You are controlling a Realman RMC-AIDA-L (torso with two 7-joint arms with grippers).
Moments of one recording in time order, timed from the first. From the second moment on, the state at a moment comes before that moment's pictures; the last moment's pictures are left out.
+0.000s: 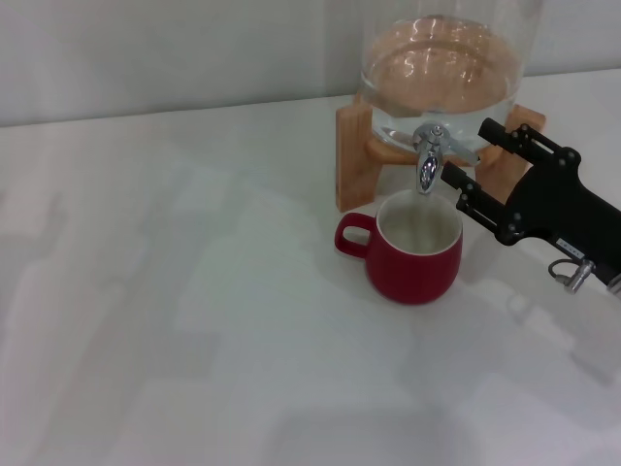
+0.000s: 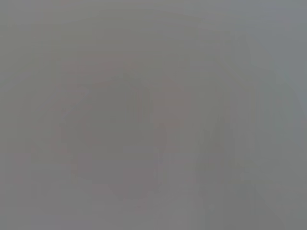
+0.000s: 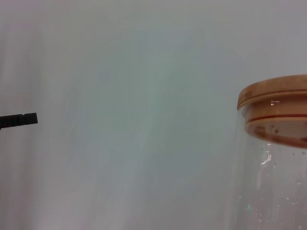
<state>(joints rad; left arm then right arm) -0.20 -2.08 -1.60 -0.64 0.06 -1.22 2.79 0.33 2.00 1.63 0.23 -0.48 1.51 -2.82</state>
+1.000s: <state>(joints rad) -0.21 -2.08 -1.60 -0.63 0.06 -1.22 2.79 0.33 2.00 1.64 0.23 -0.48 1.51 -2.82</state>
